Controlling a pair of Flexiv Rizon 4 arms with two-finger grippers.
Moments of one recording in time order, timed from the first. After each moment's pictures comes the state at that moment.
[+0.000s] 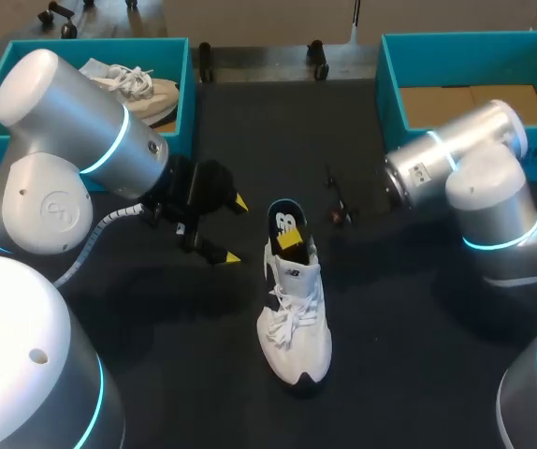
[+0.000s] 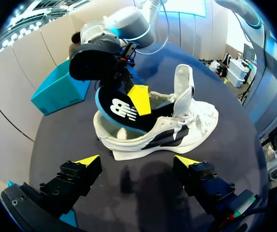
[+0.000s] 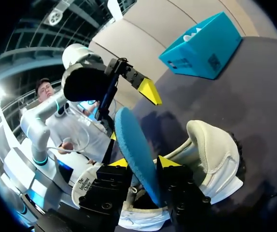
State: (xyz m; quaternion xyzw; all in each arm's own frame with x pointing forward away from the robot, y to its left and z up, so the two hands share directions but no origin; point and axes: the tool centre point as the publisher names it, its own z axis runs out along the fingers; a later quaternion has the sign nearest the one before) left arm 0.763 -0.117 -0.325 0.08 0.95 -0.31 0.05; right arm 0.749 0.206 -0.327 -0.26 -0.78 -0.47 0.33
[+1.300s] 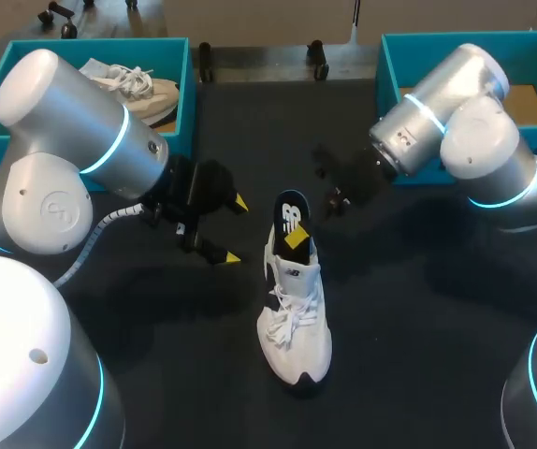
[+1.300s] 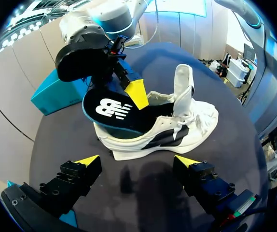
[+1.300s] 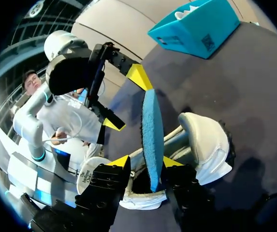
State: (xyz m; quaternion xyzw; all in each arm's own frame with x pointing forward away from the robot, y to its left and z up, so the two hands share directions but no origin) left arm 0.763 -0.117 -0.325 0.08 0.95 -0.31 0.05; right arm 0.748 0.187 -0.331 -0.26 -0.84 -0.34 0.34
